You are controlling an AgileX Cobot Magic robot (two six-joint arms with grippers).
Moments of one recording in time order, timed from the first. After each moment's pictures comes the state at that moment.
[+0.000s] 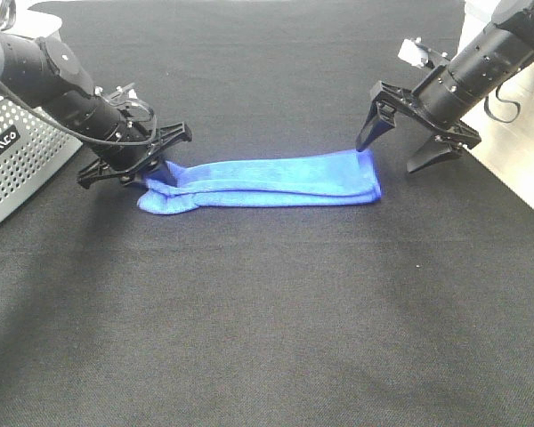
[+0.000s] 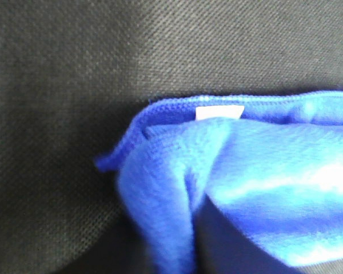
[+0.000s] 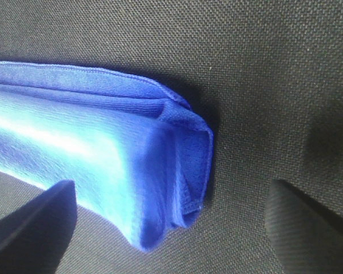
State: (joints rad) left arm -0.19 2.37 -1.69 -0.57 0.69 0.05; right arm 0.05 2.28 -1.77 0.53 0.97 -0.25
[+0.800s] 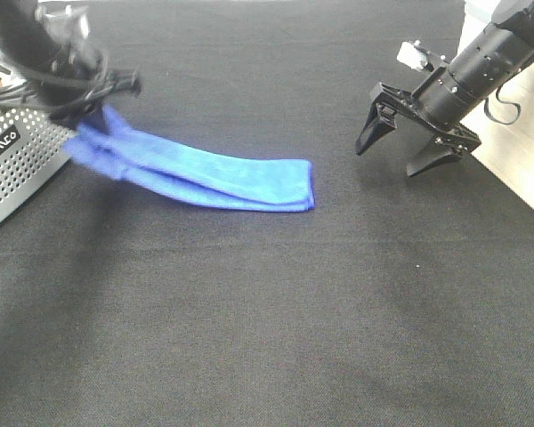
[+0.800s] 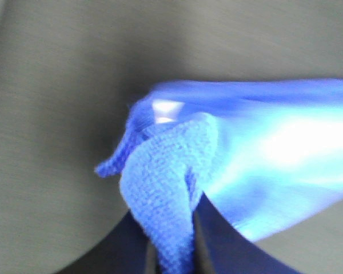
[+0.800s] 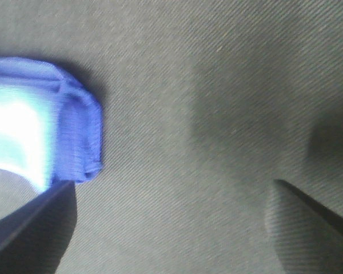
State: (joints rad) left arm -0.22 2.11 -1.68 -0.23 0.88 -0.15; right arm 0.05 2.28 -1.77 0.54 1.02 -0.25
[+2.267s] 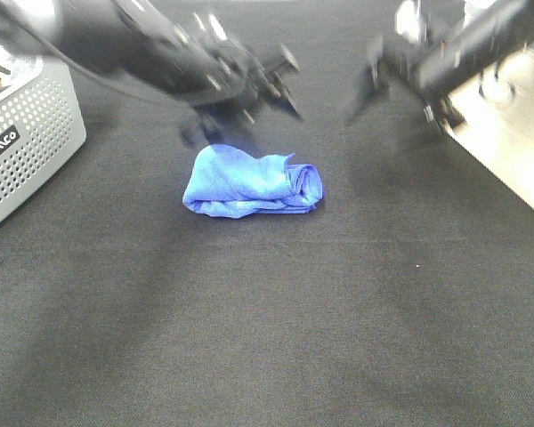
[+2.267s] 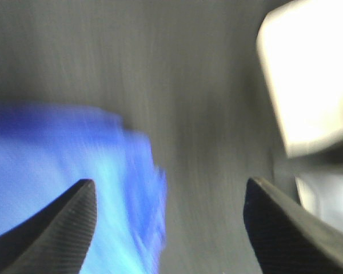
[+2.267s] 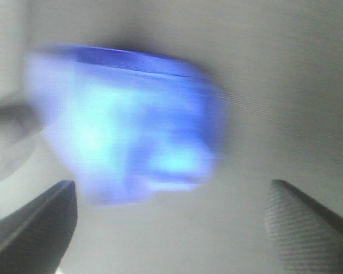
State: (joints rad) left arm -0.41 2.19 -1.68 -0.86 0.47 0.14; right arm 0.05 2.20 -1.77 0.81 1.13 -0.36
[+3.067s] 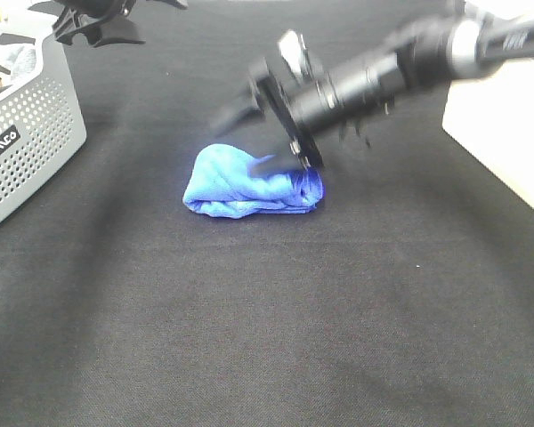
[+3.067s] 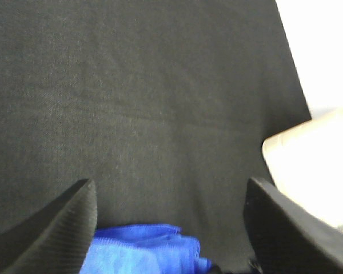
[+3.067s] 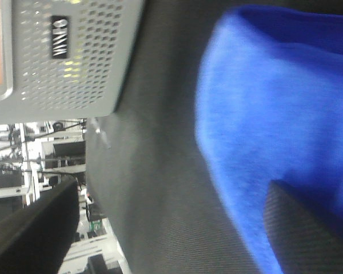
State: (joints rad) left arm -0.19 2.02 -1.68 -0.80 0.53 0.19; right arm 0.27 2.41 -1.77 1.19 1.05 -0.53
